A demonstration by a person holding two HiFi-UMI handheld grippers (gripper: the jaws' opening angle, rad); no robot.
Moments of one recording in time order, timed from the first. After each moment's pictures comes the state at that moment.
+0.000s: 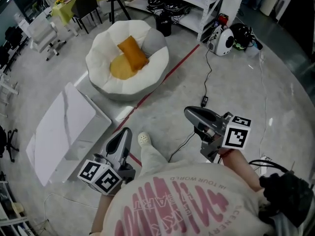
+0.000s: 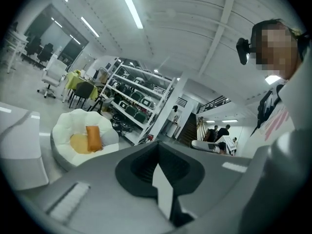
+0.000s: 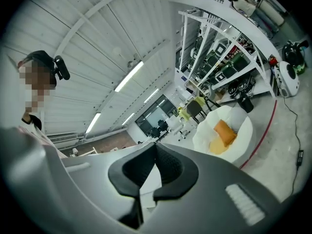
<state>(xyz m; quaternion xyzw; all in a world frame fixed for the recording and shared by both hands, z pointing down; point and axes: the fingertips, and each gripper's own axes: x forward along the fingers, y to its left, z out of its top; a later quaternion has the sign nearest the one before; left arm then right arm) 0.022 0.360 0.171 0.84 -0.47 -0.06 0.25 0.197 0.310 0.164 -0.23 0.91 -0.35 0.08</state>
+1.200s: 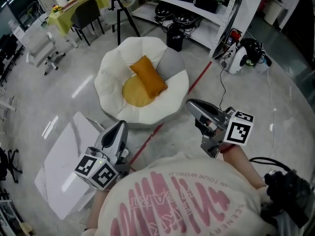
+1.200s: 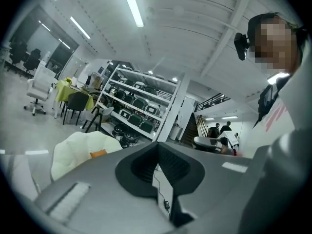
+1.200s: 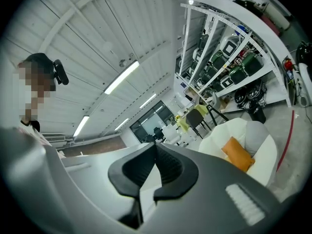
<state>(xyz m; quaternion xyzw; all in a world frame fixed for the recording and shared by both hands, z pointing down) -0.176 0.077 0.139 0.86 -0.46 -0.05 0.20 0.012 0.034 0.127 -0.26 0.91 -0.32 0.10</state>
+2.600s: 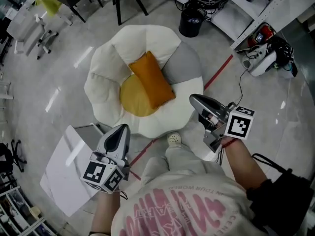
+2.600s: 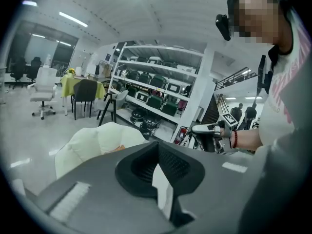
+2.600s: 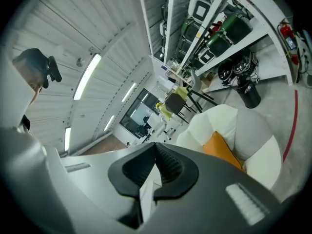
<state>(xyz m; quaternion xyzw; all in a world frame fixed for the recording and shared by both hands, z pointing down) -0.170 -0.236 0.265 0.81 -0.52 0.08 0.25 0.020 -0.326 0.277 -0.25 0.86 -0.45 0.03</state>
